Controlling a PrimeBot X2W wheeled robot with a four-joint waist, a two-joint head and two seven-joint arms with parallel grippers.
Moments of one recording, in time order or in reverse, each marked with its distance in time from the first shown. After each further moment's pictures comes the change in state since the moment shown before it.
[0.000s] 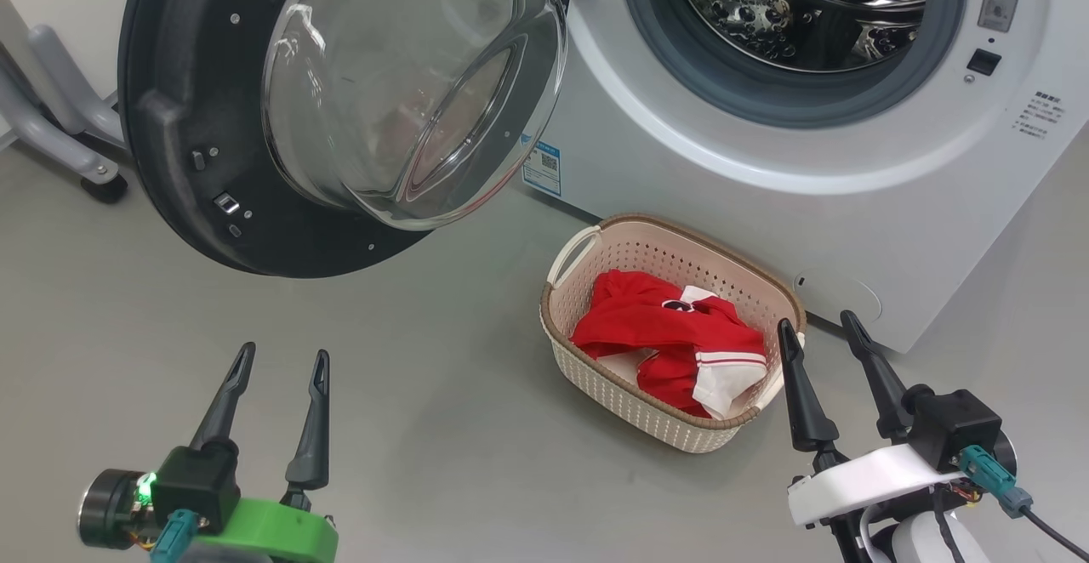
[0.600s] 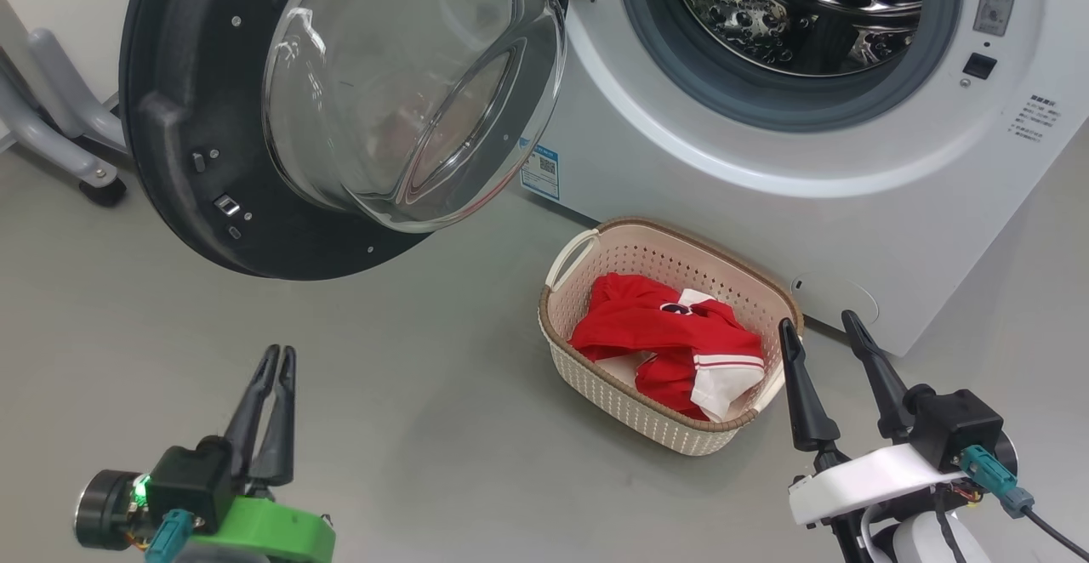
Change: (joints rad) left arm 0.000 0.000 0.007 0.000 -0.005 0.000 0.000; right arm 0.000 0.000 -0.002 0.000 0.003 0.000 0.000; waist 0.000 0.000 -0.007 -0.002
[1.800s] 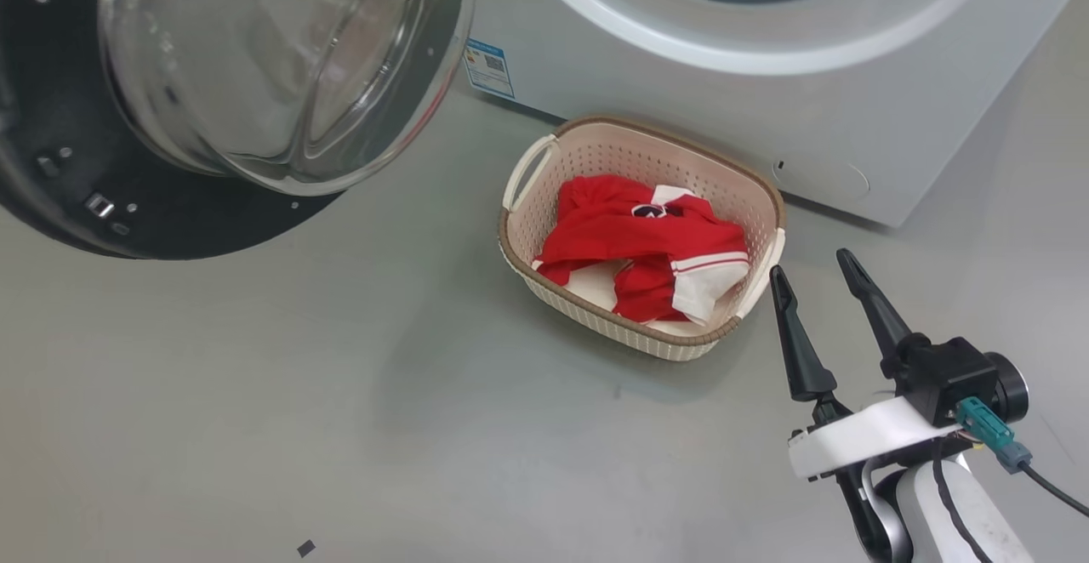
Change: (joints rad) left arm -0.360 0.347 0.413 -0.173 -0.126 -0.028 0.007; right arm -0.081 -0.055 0.049 -0.042 -0.057 0.000 0.022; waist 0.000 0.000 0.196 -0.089
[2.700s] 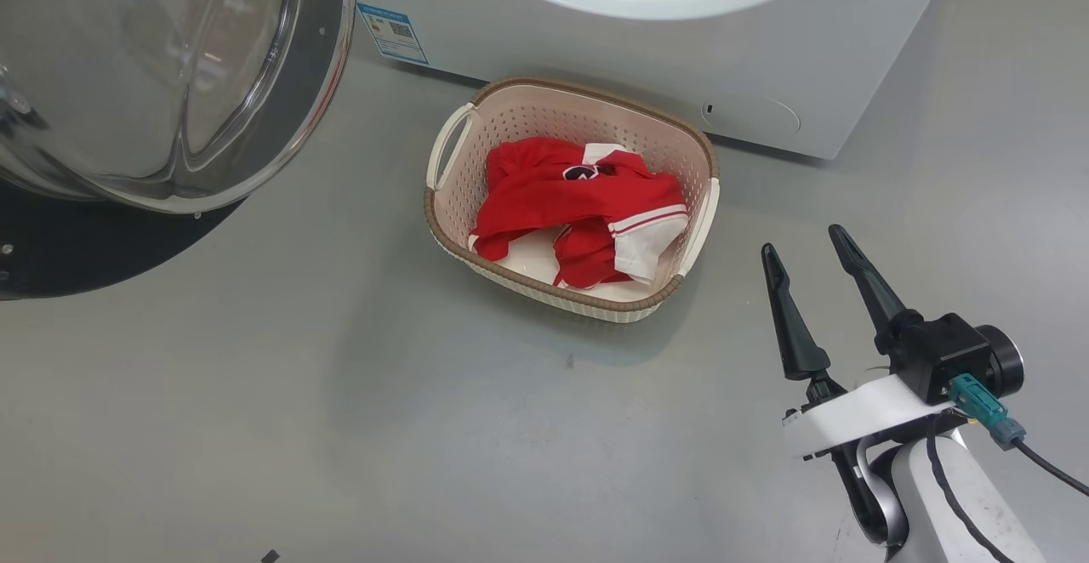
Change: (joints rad) left arm -0.494 0.001 0.454 0.676 -0.690 0.171 0.436; right arm -0.062 -0.015 0.026 0.019 0.000 0.000 0.000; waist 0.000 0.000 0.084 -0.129
